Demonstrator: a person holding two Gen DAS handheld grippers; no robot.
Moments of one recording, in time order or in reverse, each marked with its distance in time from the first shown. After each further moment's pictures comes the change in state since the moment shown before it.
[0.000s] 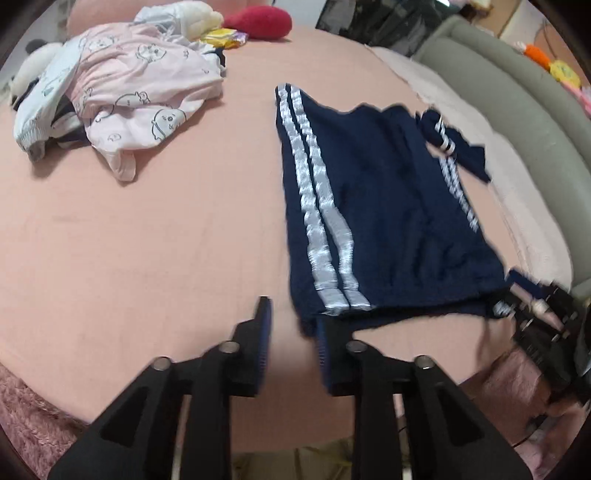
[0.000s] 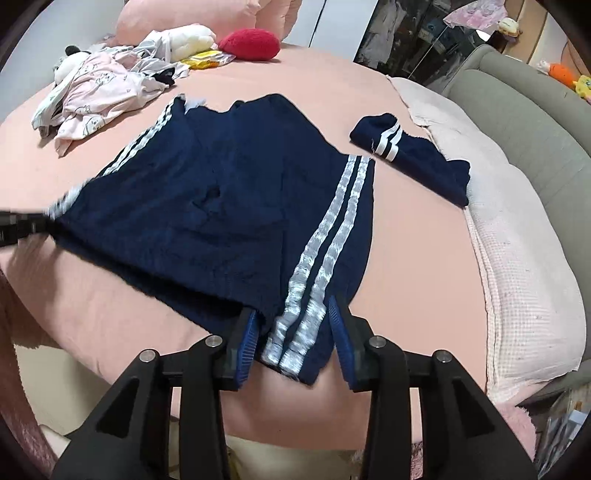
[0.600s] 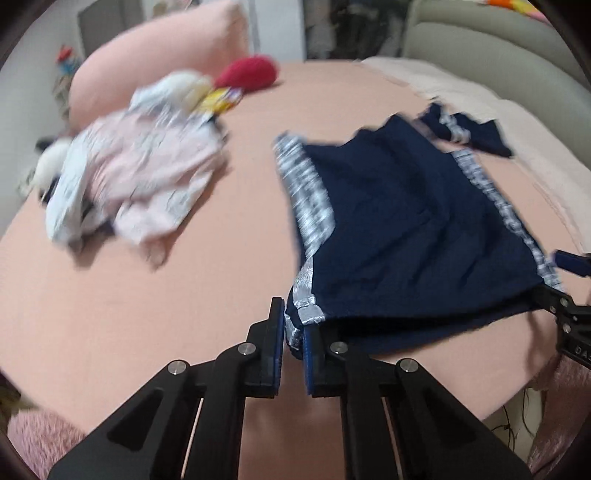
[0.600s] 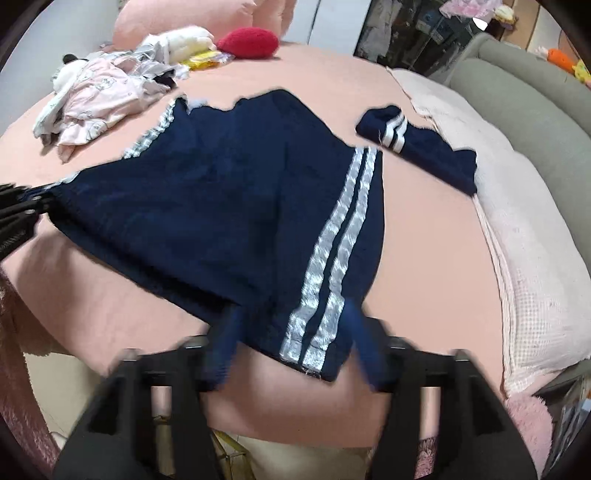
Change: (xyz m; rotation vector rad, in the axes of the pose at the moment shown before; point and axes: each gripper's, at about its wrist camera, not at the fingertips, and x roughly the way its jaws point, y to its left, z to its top) left arm 0.006 -0.010 0.010 0.147 -0.096 0.229; right arm 0.016 0.006 -0.007 0.032 0.057 0.008
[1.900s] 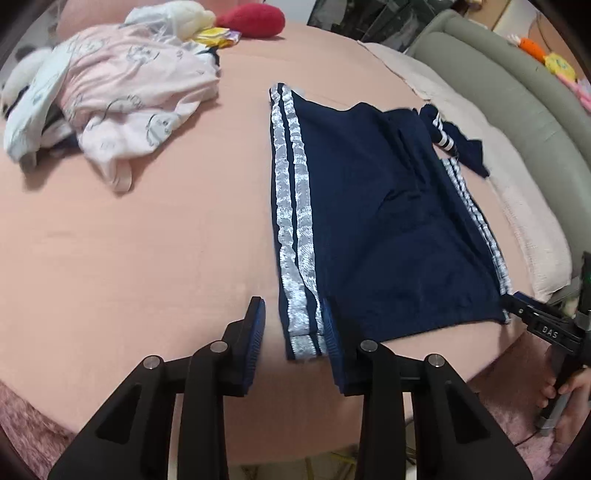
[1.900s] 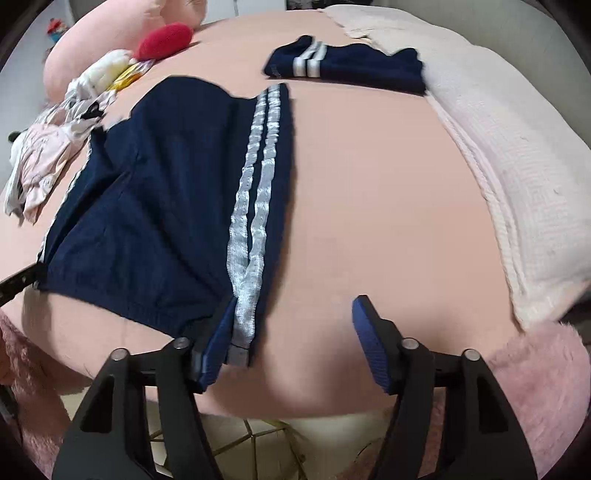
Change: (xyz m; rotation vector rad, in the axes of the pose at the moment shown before) left arm 0.014 0.025 -0.006 -0.216 0.151 -0.343; right arm 0.006 -0.085 -0.030 0.369 0.111 0.163
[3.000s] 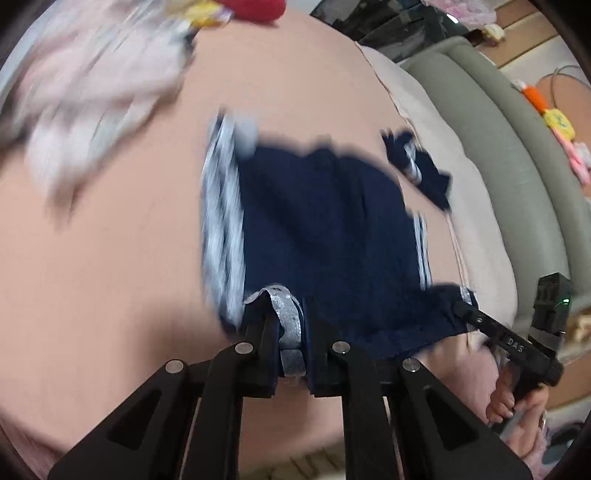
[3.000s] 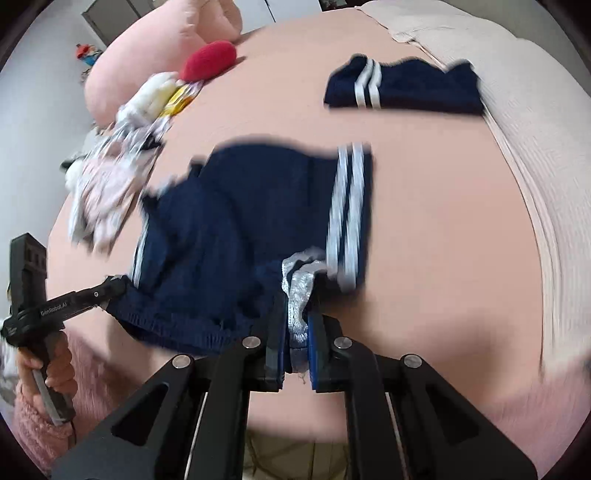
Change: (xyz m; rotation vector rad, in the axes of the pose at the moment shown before) left arm 0.003 -0.003 0.118 -0.121 0.032 -0.190; right arm -0.012 0.038 0.088 -0.022 0.002 0.231
